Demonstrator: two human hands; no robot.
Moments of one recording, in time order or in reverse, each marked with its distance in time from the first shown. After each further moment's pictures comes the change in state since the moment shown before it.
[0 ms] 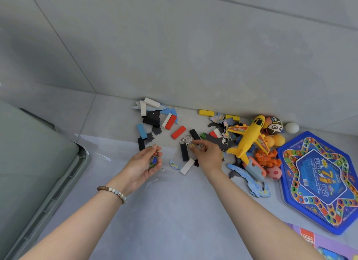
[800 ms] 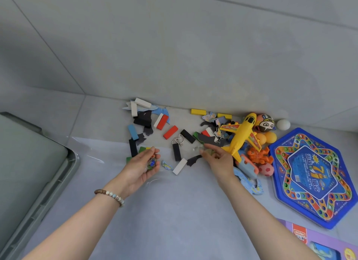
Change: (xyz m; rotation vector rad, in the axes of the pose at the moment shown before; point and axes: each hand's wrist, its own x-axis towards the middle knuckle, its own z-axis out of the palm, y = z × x) left_hand 0.002 -0.009 0.016 0.016 0.022 -0.007; right_hand -0.004 0.033 -0.042 0.257 0.011 0.086
